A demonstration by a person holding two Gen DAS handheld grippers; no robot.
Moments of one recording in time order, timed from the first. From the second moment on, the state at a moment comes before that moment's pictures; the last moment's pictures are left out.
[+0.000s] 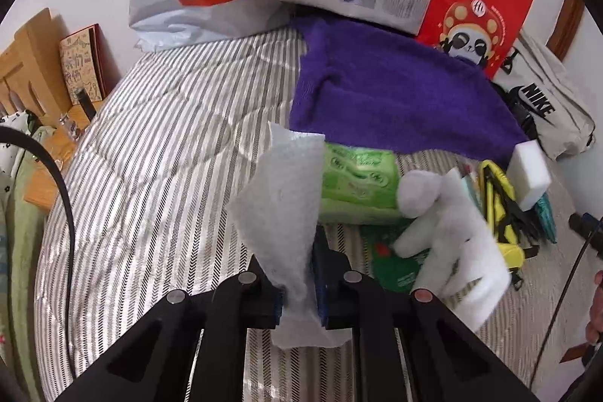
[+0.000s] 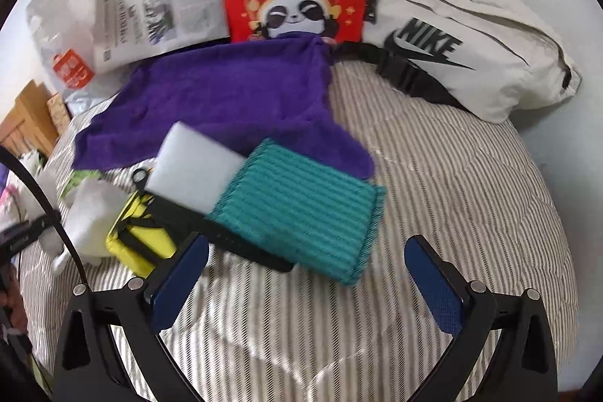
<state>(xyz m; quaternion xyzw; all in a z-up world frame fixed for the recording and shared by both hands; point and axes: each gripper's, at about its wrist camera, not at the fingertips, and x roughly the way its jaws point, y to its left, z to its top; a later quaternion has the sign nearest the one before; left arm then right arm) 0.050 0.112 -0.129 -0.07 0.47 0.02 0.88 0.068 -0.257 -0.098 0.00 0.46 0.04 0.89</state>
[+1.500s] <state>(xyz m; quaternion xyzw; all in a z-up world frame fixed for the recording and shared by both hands) 0.045 0.117 -0.134 -0.08 0.46 -0.01 0.88 0.104 -0.267 -0.089 -0.02 0.39 0.08 0.92</state>
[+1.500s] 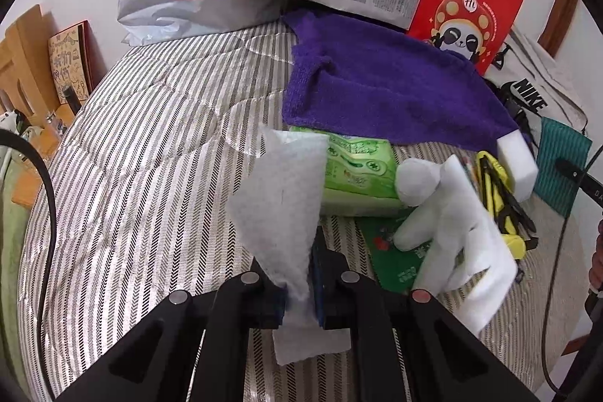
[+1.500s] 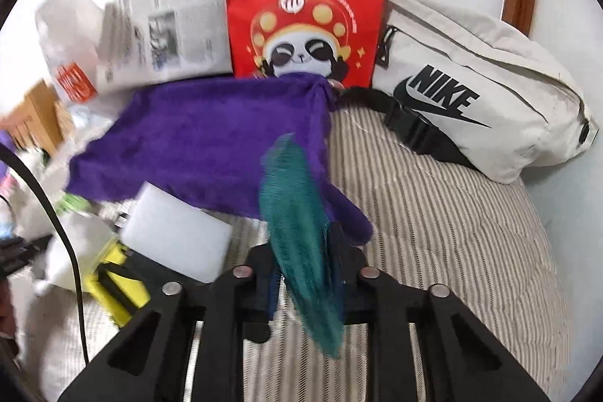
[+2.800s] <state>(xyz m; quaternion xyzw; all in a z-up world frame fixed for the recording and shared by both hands) 0.175 0.090 -0.064 -0.08 0.44 -0.09 0.89 0.253 -0.229 -0.068 0.00 0.43 0.09 0.90</state>
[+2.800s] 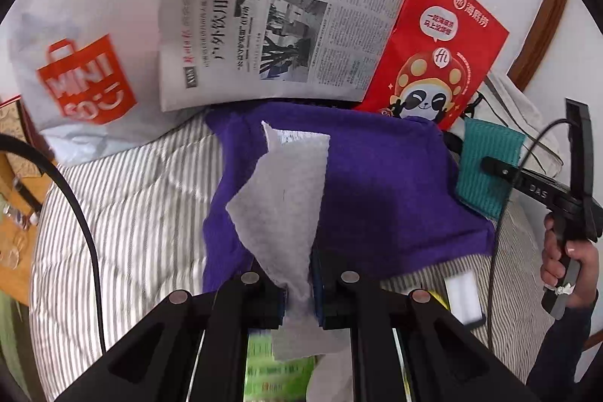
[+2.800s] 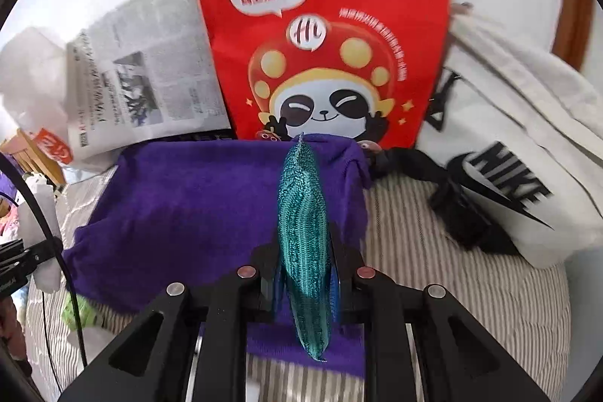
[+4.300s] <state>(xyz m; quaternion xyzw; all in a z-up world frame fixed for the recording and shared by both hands) 0.303 0.063 -0.136 -0.05 0.51 -0.09 0.85 0.319 -0.199 -0.121 0.01 0.49 0.16 0.86</state>
